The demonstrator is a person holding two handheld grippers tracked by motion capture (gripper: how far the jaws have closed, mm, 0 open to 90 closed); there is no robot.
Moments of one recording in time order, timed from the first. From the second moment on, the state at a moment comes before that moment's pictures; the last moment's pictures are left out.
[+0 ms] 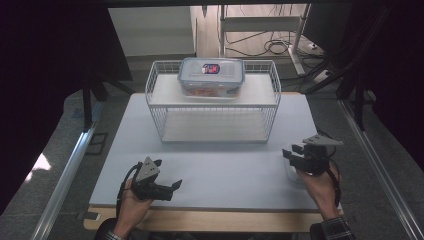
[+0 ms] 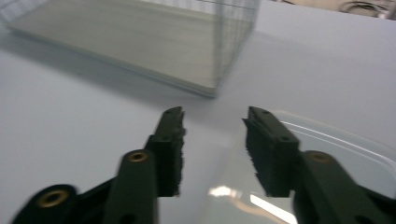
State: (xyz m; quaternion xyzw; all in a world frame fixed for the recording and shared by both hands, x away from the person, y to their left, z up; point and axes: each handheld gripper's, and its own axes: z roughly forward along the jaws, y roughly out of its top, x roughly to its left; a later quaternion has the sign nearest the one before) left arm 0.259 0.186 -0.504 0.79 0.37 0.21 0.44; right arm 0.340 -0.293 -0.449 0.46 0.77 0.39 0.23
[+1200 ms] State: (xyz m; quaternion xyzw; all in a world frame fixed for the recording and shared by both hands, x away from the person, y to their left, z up) left arm 0.261 0.183 -0.509 0.80 0.37 0.19 0.43; right arm 0.355 -0.368 -0.469 0.55 0.73 0.31 0.25
